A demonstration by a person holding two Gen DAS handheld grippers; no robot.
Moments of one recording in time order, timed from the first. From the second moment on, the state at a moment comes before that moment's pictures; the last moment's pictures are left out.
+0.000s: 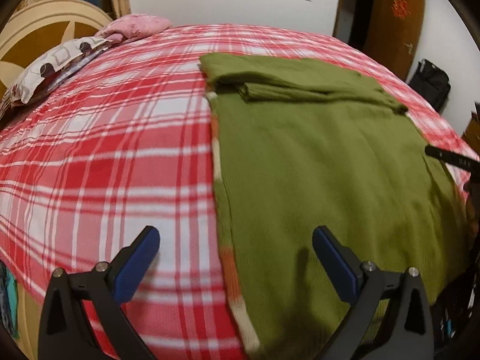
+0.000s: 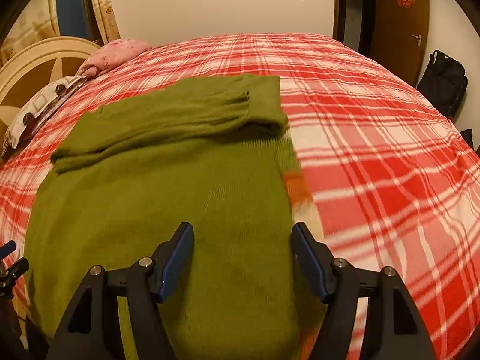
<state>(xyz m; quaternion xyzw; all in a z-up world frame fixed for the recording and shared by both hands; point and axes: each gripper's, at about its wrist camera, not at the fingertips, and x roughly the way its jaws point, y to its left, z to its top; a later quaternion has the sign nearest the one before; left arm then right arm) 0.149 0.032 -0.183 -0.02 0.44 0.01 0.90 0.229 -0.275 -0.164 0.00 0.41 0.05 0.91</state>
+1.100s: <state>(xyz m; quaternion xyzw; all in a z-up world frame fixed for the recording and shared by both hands) 0.085 0.020 -0.219 -0.14 0.55 -0.12 0.82 0.079 -0.319 -0.179 0.04 0.44 0.06 0.89</state>
